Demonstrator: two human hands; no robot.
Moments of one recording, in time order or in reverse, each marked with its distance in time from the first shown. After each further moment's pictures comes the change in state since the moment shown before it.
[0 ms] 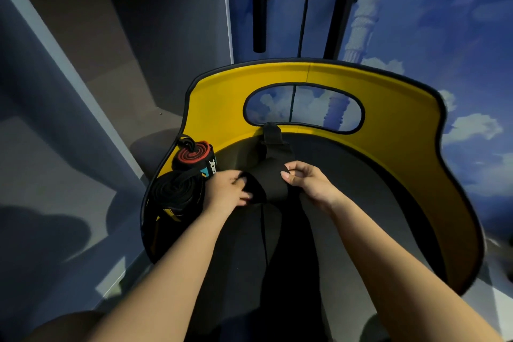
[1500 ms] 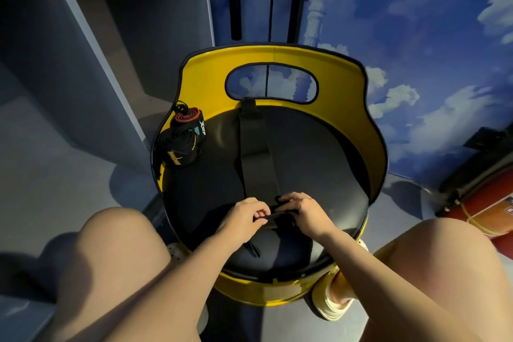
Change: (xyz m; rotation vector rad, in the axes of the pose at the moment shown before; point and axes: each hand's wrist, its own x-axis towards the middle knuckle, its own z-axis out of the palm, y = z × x) left_hand -0.167 -0.097 0.026 0.632 -0.332 0.523; right_hand -0.209 0.073 0.010 -1.071 0.032 -0.302
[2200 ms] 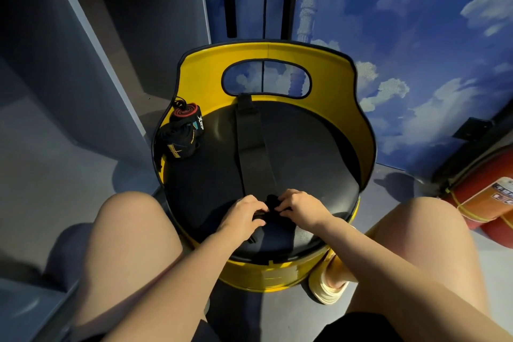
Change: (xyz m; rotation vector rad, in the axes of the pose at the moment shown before) left_hand -0.018 0.006 0.012 0.169 -0.086 -0.035; right_hand -0.017 -0.014 -0.012 -0.181 -0.193 0.040
